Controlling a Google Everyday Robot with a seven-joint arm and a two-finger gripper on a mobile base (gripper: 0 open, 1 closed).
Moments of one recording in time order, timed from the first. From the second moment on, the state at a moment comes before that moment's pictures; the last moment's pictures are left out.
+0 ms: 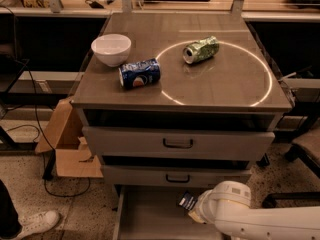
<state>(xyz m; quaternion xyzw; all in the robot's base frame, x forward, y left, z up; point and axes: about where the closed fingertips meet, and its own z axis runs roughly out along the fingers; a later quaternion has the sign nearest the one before) 0.428 -0.141 0.427 -0.43 0.88 0.00 0.20</state>
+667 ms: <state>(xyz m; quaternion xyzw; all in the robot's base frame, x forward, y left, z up) 0.434 -0.156 0.511 -0.42 0.87 0.01 0.26</state>
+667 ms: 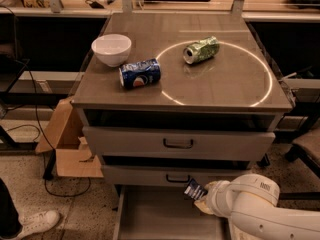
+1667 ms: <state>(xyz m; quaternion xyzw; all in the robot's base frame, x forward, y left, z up) 0.419 -0.164 0.545 -0.42 0.87 0.00 0.27</state>
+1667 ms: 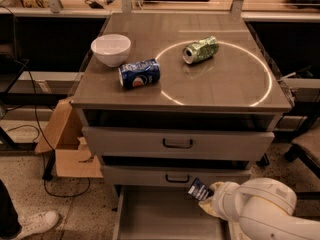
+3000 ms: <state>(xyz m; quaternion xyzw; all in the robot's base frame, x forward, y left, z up) 0.399 -0.187 0.634 -0.40 0.85 -0.05 0.35</state>
